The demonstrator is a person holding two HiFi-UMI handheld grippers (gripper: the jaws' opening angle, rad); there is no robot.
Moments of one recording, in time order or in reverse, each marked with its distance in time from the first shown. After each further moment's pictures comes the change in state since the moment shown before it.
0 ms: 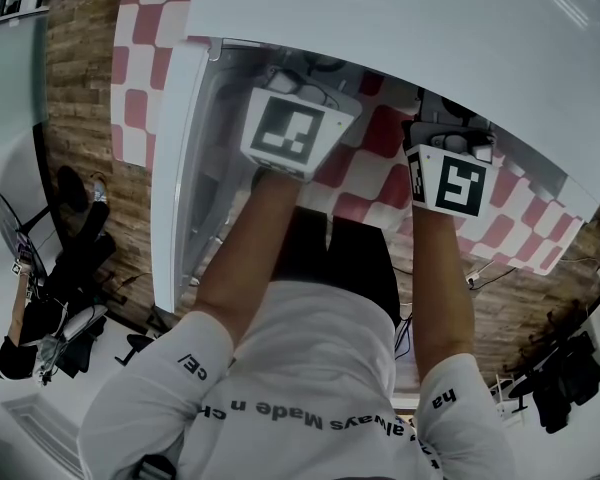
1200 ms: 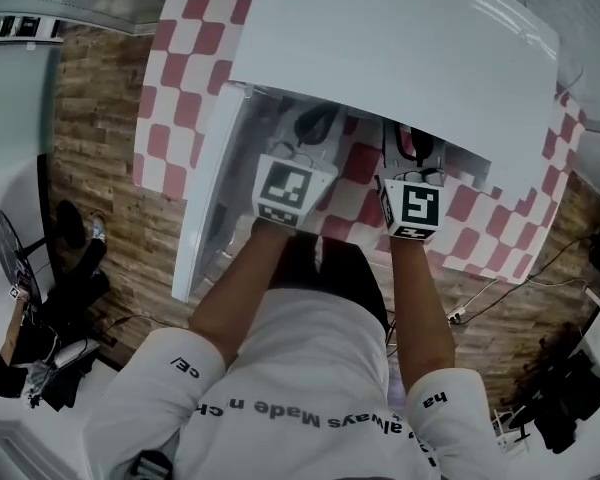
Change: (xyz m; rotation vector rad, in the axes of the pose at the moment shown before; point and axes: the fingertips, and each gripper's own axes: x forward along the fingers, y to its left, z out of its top) left arm -0.049 -0.032 0.029 -0.008 0.140 0.005; right arm -0.035 0.012 0.018 0.041 0.197 0.039
